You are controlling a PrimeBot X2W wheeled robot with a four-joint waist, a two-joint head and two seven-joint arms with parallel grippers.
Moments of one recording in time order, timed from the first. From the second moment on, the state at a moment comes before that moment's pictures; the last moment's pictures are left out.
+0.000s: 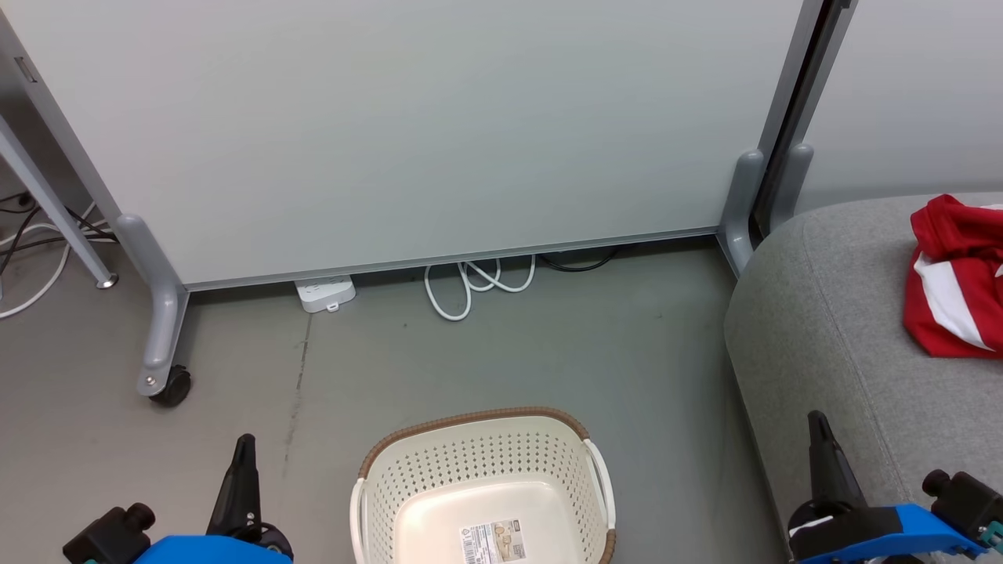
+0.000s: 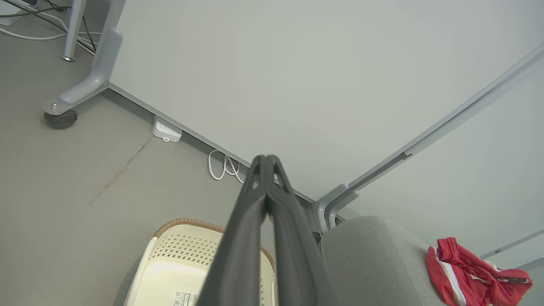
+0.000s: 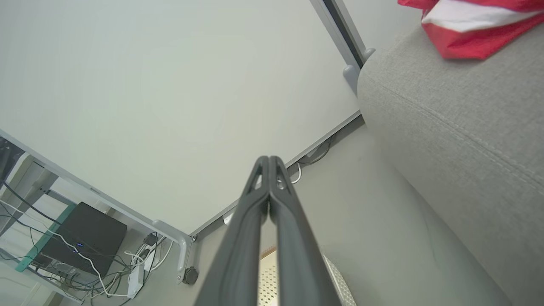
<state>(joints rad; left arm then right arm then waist) -0.07 0.04 -0.01 0.31 -0.76 -0.11 -0.11 -0.02 -0.05 -0.05 0.27 0.66 0.13 -0.12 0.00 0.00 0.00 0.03</state>
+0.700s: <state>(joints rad) -0.08 0.04 0.03 0.29 -1.01 -0.12 -0.04 -0.05 -0.05 -0.07 0.26 0.95 0.13 -0.05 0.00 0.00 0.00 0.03</state>
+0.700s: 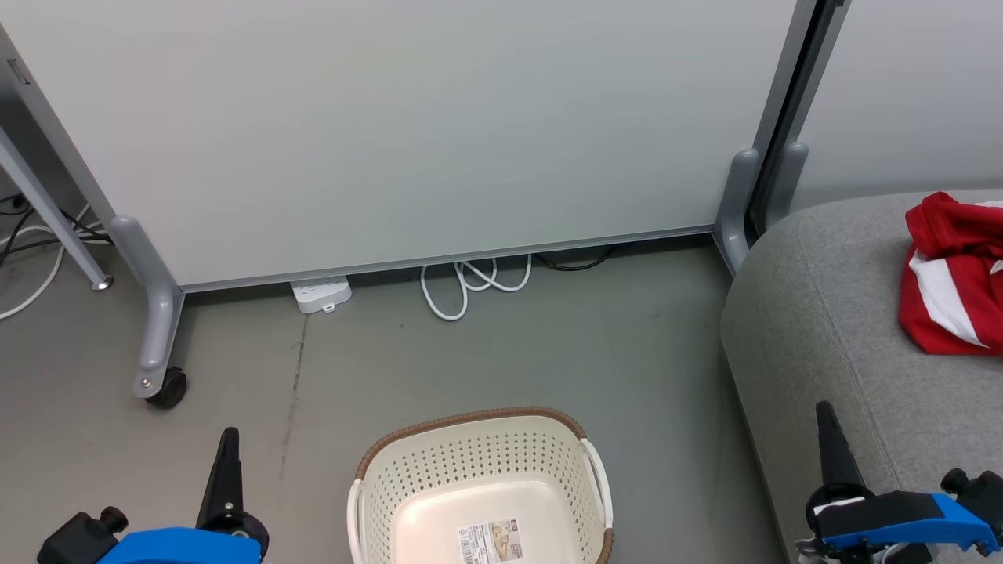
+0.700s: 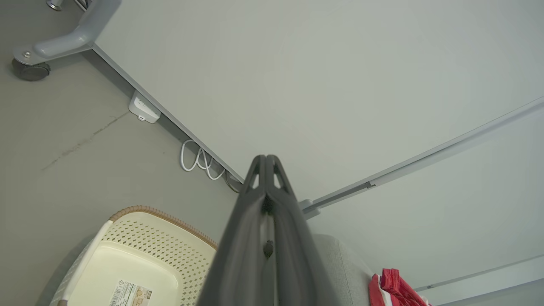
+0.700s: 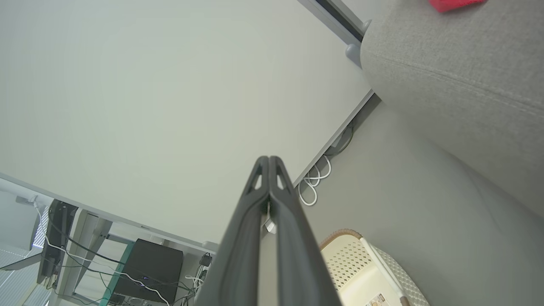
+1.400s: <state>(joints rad) -0.08 0.05 0.06 0.28 -1.23 -0.12 0.01 -0.06 -0.05 -0.08 0.26 1.18 0.13 0.01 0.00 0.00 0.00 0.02</state>
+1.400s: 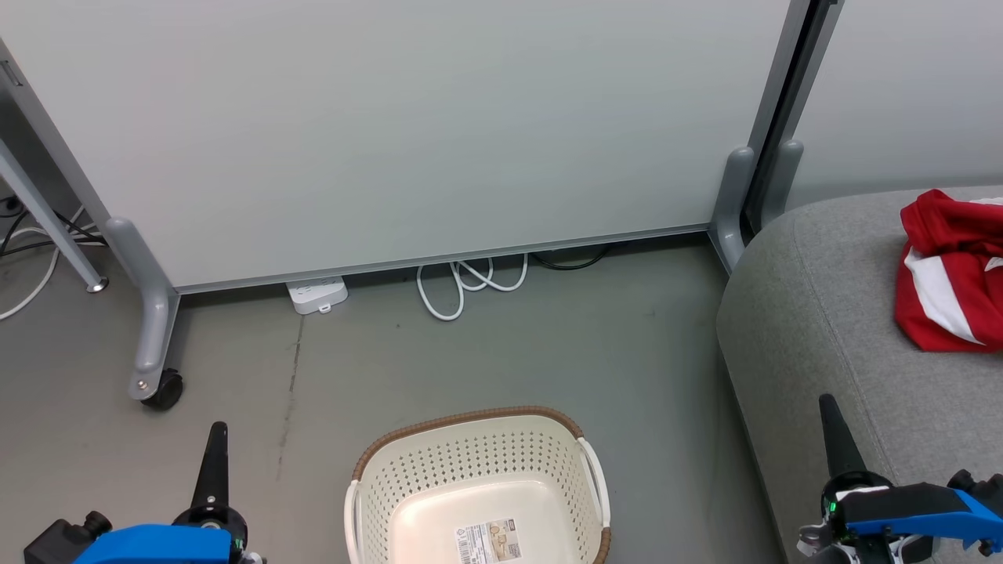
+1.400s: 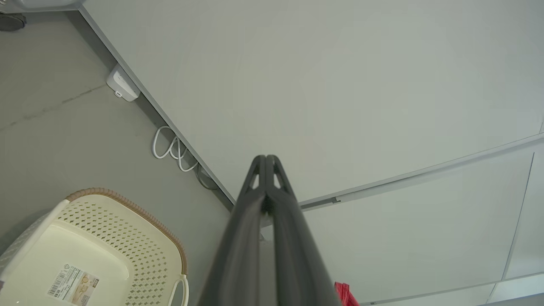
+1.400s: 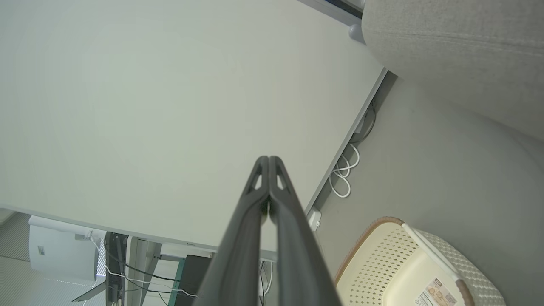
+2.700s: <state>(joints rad) -0.10 0.05 0.10 0.25 -1.53 -0.13 0.09 -0.10 -0.05 -0.11 0.25 1.52 0.13 0.09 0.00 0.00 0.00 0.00</state>
